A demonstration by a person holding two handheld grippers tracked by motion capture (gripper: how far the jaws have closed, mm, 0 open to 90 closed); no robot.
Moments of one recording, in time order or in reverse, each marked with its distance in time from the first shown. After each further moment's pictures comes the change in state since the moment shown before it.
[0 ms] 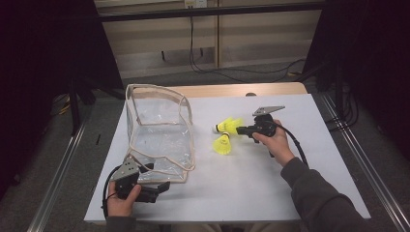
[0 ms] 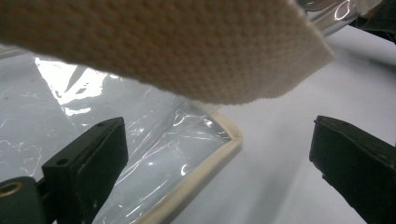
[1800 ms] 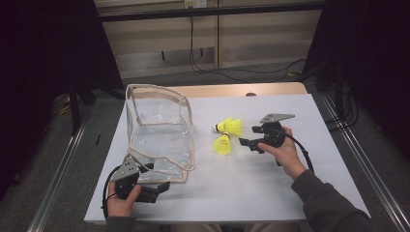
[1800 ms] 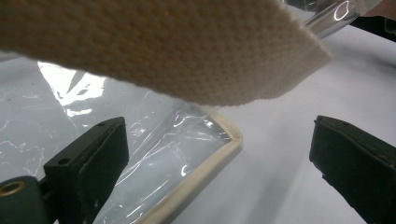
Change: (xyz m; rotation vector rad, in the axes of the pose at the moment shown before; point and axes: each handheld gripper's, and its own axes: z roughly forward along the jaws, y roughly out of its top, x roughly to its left) left arm -0.001 0.000 0.000 -0.003 0.005 0.002; right arm 0.023 -0.016 -0.031 -0.020 -0.106 0.014
